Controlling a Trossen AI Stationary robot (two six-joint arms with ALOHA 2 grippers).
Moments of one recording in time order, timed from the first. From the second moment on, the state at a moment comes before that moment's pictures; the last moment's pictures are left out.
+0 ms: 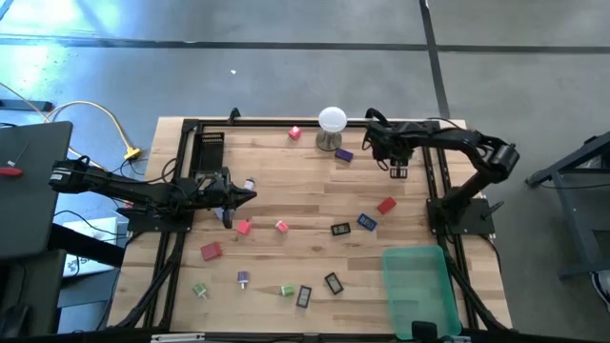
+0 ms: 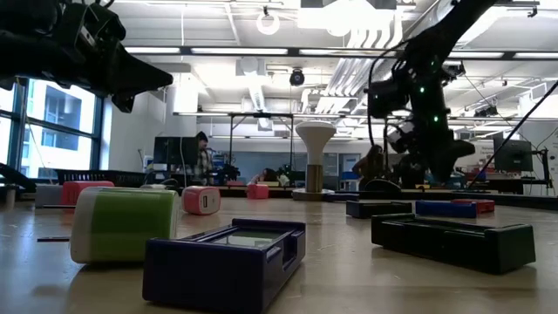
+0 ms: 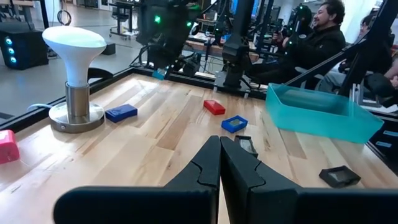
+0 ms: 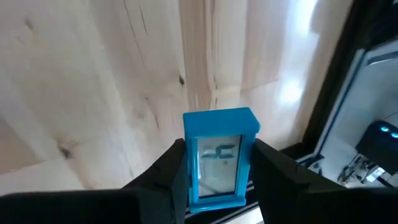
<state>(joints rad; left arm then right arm) -0.10 0.64 0.10 0.53 -0.26 -0.18 -0.67 1.57 0.91 -0.90 0.50 -0.53</state>
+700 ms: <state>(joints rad) -0.10 0.78 0.10 0.75 -0.14 -0.12 -0.22 1.34 0.91 -0.53 0.19 -0.25</state>
